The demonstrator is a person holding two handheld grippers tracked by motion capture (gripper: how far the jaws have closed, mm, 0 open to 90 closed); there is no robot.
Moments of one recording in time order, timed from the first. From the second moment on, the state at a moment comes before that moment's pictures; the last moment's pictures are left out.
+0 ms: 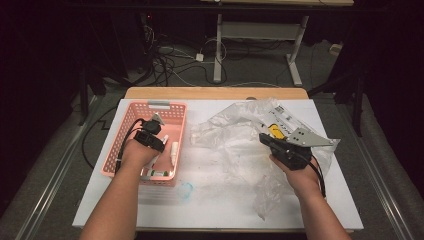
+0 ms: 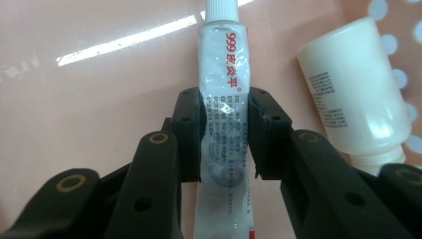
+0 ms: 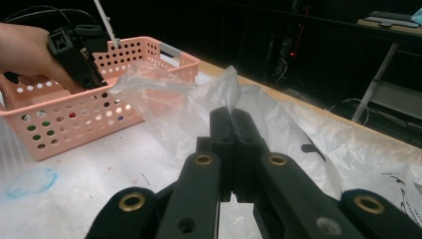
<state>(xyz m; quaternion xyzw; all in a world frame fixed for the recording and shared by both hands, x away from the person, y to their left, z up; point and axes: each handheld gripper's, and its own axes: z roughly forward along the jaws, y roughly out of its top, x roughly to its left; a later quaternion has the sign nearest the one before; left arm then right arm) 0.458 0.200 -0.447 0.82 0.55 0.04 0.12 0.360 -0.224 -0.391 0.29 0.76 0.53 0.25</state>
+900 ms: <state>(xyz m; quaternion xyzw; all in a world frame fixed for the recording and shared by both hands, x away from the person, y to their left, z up) 0.419 0.215 -0.417 0.81 0.53 0.08 0.24 0.359 -0.224 -0.390 0.29 0.75 0.54 0.24</state>
